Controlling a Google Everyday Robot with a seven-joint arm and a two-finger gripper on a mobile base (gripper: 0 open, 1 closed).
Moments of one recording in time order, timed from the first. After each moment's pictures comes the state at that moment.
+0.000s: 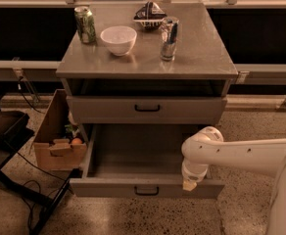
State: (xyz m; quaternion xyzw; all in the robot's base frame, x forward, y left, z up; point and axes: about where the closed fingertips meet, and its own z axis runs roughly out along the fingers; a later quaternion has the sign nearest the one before) arm 0.516 -0.187 0.439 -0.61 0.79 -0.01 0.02
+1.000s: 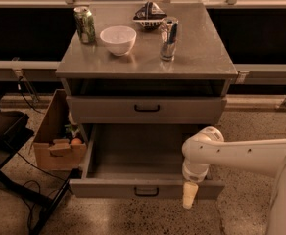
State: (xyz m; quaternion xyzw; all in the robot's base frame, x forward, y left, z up) arm 0.516 -0.187 0.439 -0.61 0.79 -0.01 0.02
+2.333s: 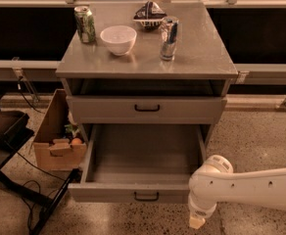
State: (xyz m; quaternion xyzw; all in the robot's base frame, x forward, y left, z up) arm 0.396 -0.192 0.431 -0.60 0.80 0.01 -0.01
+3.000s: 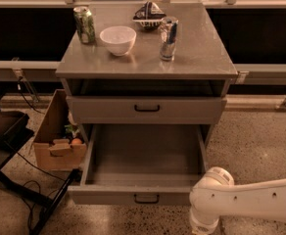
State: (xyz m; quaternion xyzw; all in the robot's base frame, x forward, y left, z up) arm 0.357 -0.186 0.427 -0.59 0.81 0.02 -0.03
